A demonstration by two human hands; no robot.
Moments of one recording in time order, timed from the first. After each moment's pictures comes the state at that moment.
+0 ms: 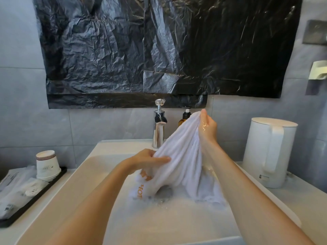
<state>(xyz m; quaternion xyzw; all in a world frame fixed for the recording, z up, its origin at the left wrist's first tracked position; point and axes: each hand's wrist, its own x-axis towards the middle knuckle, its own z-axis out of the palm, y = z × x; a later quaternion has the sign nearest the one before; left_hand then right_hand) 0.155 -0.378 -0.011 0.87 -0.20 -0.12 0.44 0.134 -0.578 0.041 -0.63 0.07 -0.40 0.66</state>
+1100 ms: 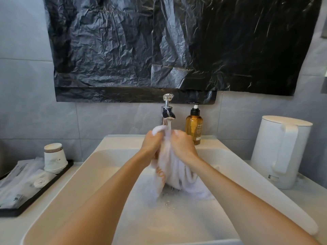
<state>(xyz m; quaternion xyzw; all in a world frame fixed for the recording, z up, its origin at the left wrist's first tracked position) 0.153 -0.398 0.003 0.74 -0.14 0.04 0.66 0.141 -0.512 -0.003 -0.89 -0.01 -0.29 0.36</state>
